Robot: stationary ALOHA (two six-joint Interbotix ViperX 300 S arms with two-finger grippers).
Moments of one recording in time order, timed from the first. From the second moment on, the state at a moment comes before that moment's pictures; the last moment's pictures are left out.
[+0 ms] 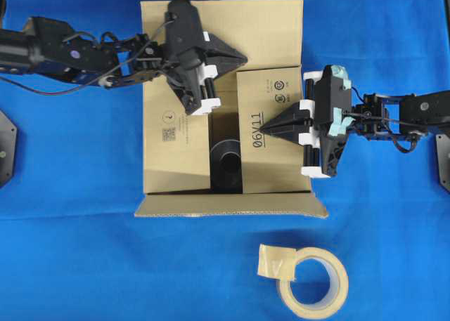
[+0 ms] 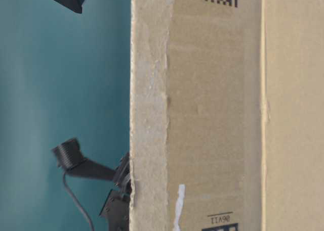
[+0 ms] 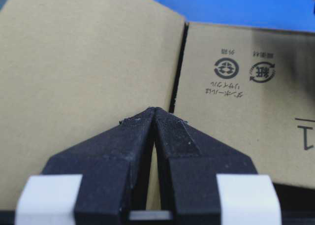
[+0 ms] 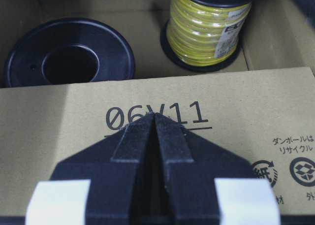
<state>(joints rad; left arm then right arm) 0.26 0.13 0.61 -0.04 -0.38 0.12 -0.07 -0.13 0.93 0.02 -0.33 0.13</state>
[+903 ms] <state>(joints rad) 0.25 0.15 0.61 -0.04 -0.39 0.12 0.00 -0.41 0.93 0.02 -0.19 0.13</state>
